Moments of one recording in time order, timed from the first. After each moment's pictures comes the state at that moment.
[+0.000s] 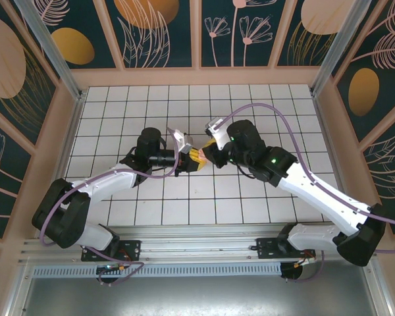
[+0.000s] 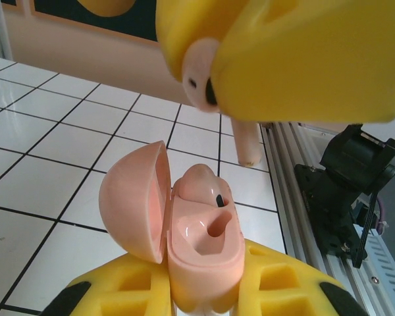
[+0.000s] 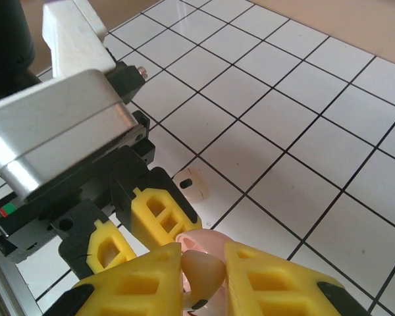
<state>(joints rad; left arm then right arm) -0.58 1.45 0.76 0.39 0.94 0.00 0.85 1.18 1.15 -0.52 -0.02 0.05</state>
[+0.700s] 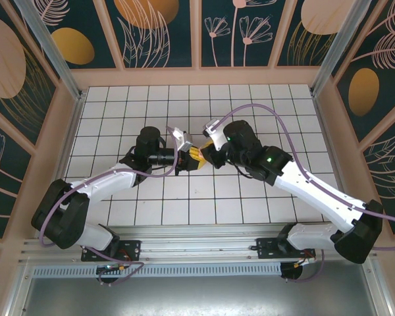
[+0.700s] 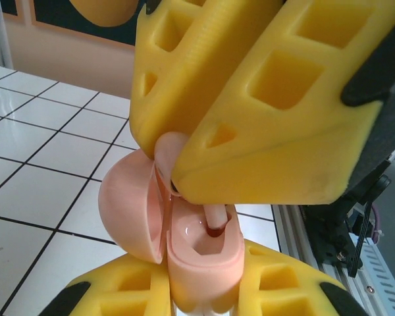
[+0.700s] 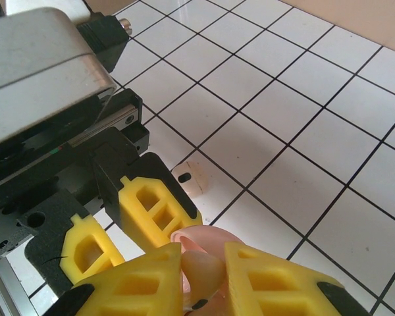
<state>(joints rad) -0.58 1.44 0.77 0.41 0.94 -0.03 0.85 1.21 1.15 -0.51 -0.02 0.04</state>
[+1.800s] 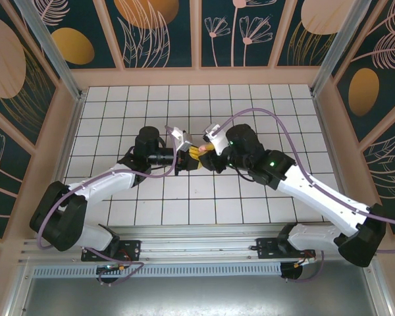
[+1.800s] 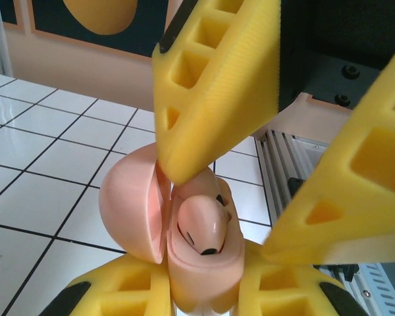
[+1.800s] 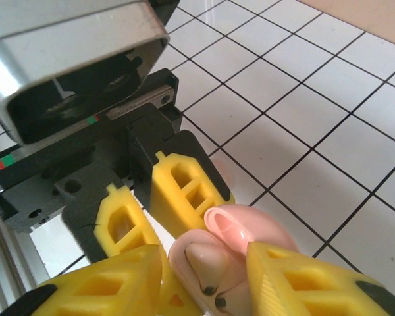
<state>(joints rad) -0.58 1.42 0.77 0.41 0.94 -0.04 0.86 1.16 1.10 -0.48 -0.10 0.03</state>
